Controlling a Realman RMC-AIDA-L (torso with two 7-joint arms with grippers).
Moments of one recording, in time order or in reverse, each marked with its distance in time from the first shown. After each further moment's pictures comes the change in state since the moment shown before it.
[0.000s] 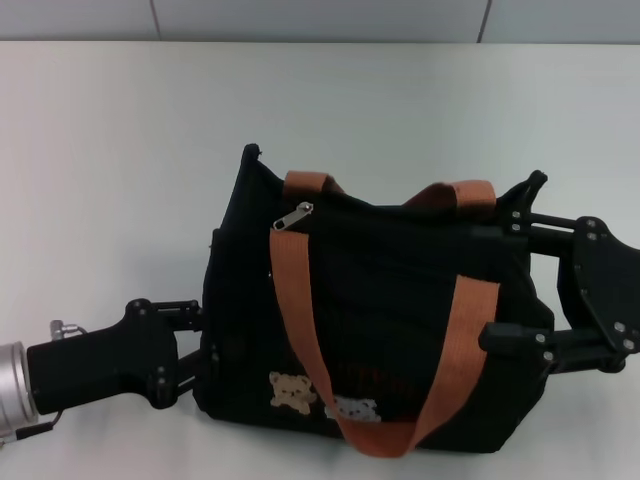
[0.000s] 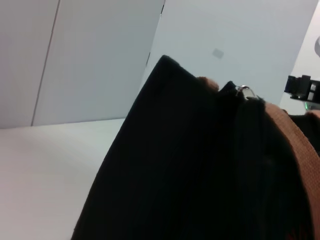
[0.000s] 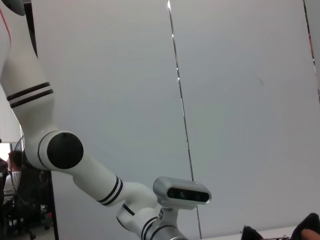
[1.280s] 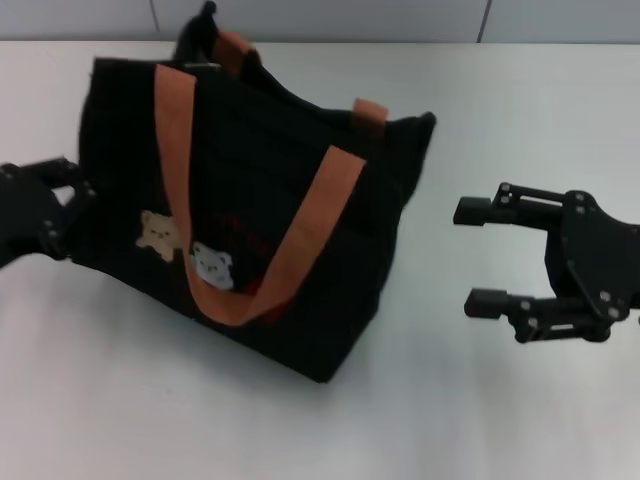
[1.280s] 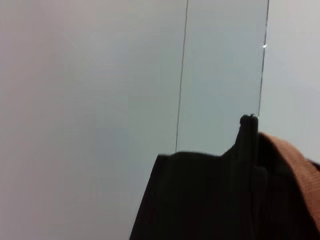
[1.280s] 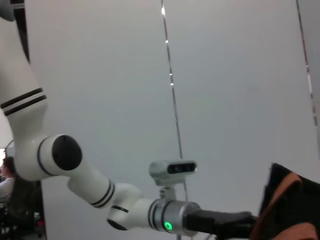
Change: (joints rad) left arm -0.049 0.038 -0.359 0.010 -0.074 0.015 0.112; right arm 0.031 0.005 0.015 0.007 0.024 0.029 0.035
